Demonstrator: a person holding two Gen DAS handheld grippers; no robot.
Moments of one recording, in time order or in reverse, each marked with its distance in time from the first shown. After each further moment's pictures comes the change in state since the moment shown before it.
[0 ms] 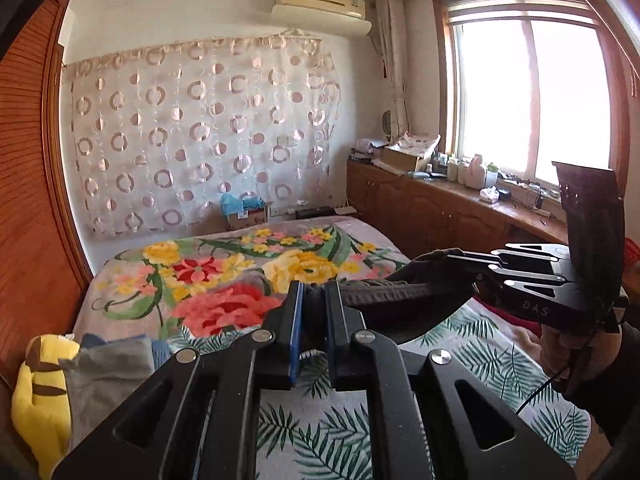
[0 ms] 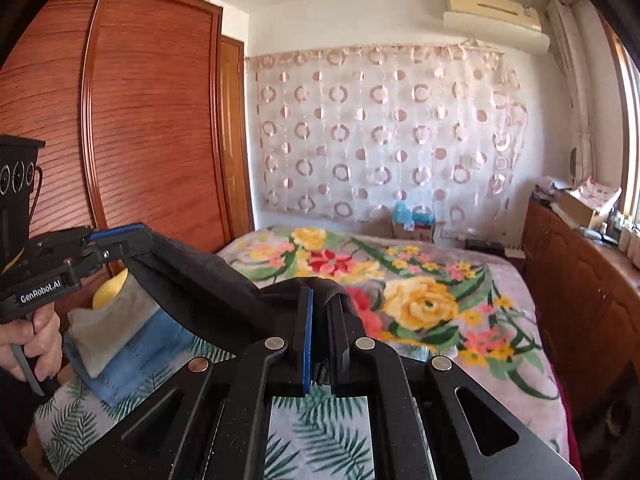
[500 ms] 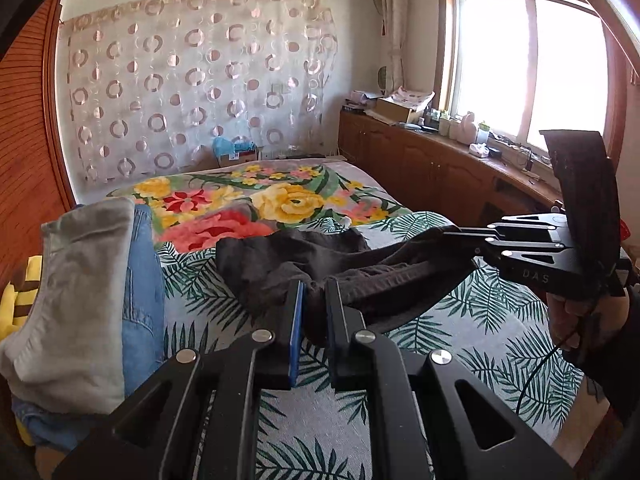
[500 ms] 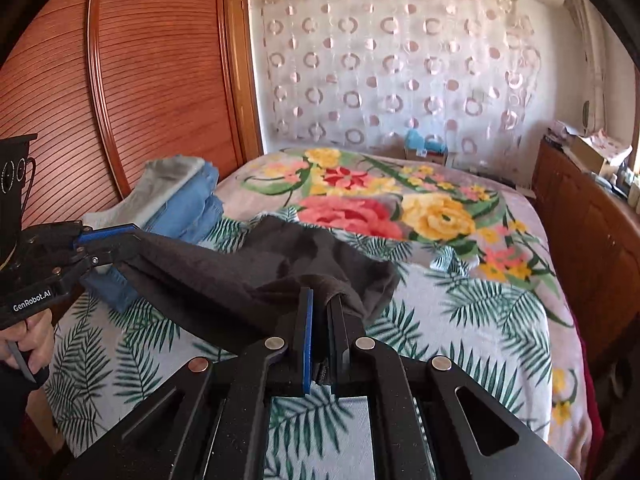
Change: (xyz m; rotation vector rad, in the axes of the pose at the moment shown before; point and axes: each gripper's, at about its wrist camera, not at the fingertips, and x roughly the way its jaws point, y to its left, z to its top) left arm -0.026 -0.021 -0.093 -0.044 0.155 -0.038; right arm 0.004 0.022 -0.040 0.015 0.236 0.029
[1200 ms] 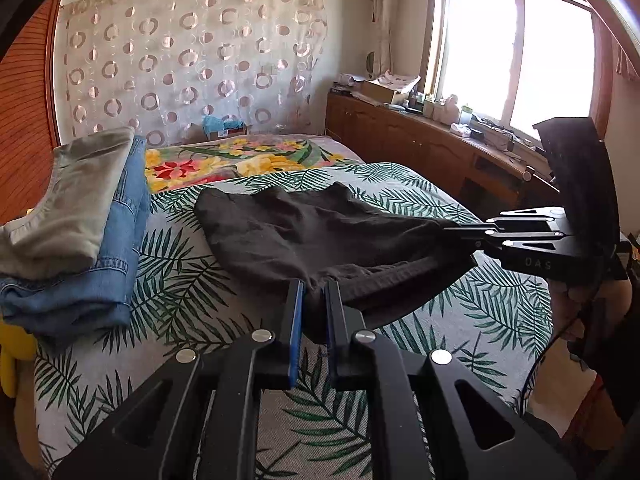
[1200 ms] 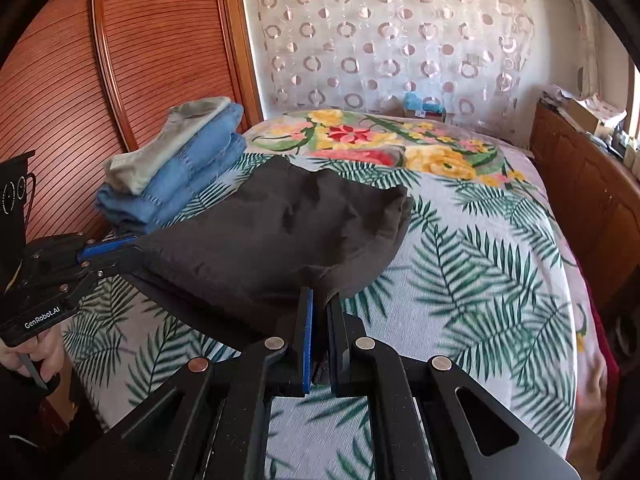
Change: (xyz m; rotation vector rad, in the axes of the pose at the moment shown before) left arm -0.051 -0.035 -0.075 -0.015 0.048 -0.046; right arm -0.061 0.026 -0.050 0.052 0.100 0.017
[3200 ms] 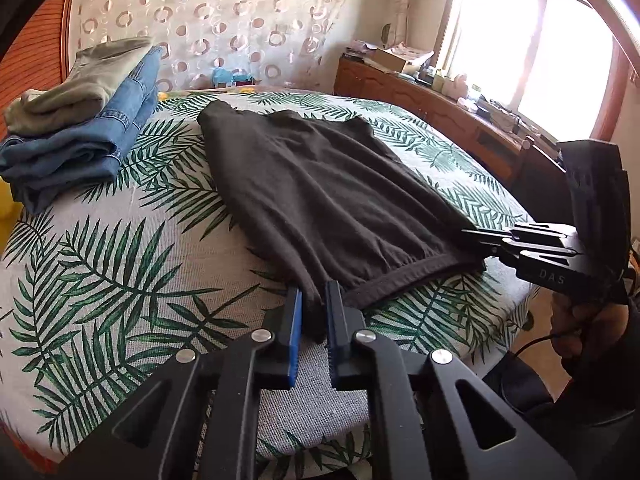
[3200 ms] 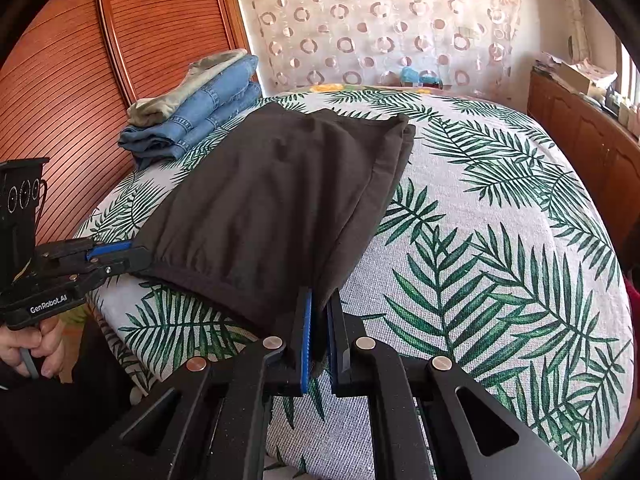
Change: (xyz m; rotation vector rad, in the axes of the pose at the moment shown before) left arm -0.010 -0.016 -0.090 -0.107 0.123 -0.014; right arm -0.026 0.016 -0.099 0.053 0.047 0.027
